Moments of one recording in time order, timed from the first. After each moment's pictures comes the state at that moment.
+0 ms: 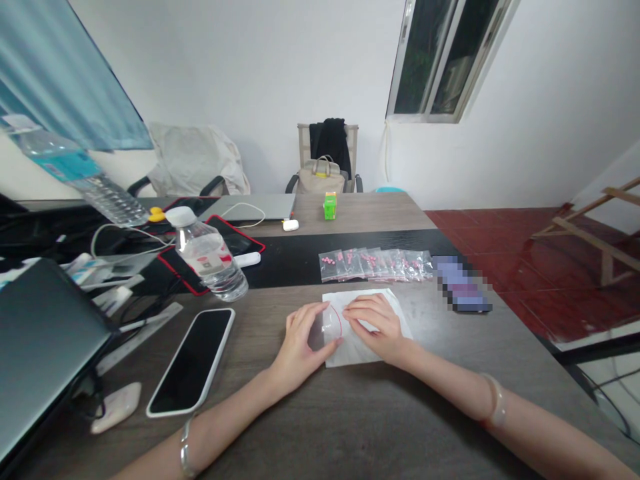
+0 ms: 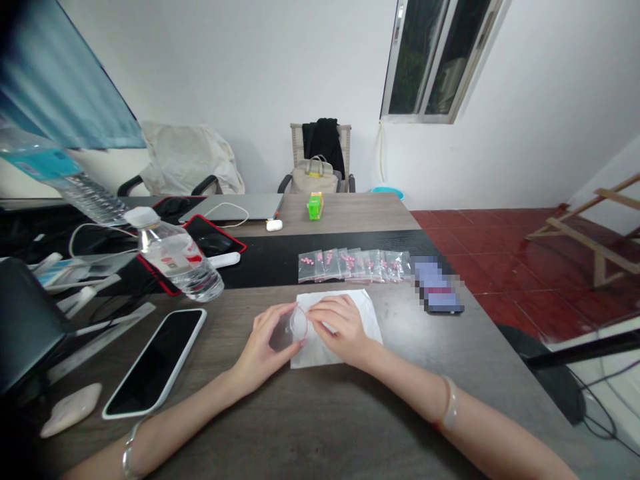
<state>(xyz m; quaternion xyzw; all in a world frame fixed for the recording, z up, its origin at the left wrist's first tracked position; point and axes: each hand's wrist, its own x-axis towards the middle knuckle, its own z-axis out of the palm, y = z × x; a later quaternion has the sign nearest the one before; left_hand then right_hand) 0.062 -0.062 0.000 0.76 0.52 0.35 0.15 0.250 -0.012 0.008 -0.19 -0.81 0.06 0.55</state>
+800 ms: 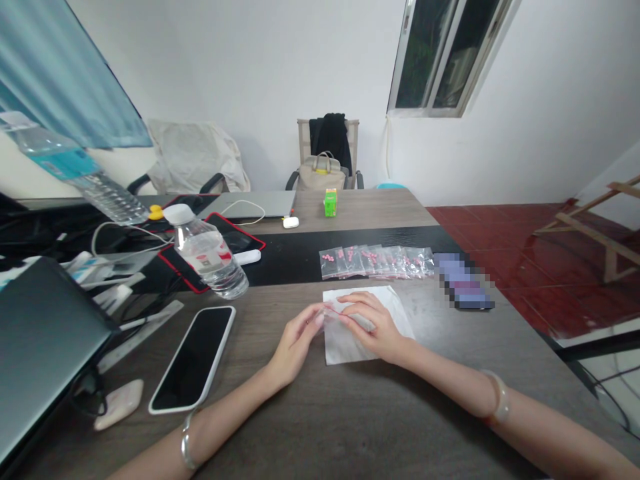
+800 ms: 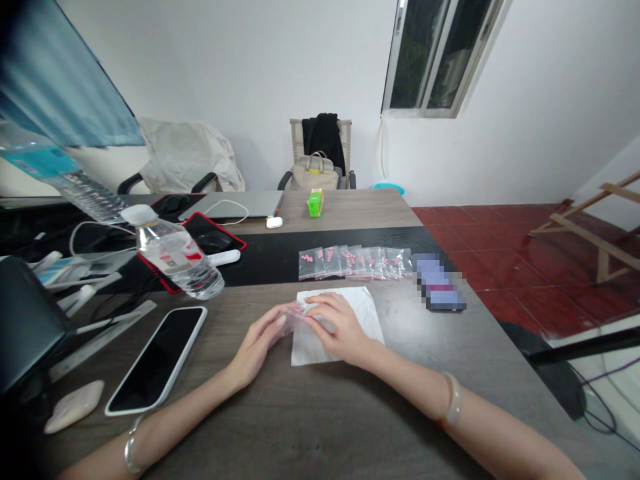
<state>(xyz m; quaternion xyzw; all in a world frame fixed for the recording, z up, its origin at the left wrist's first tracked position) 0.061 -0.061 0.013 0.57 0.48 0.45 0.49 0.250 -0.016 0.004 -0.25 -0.82 0.19 0.48</state>
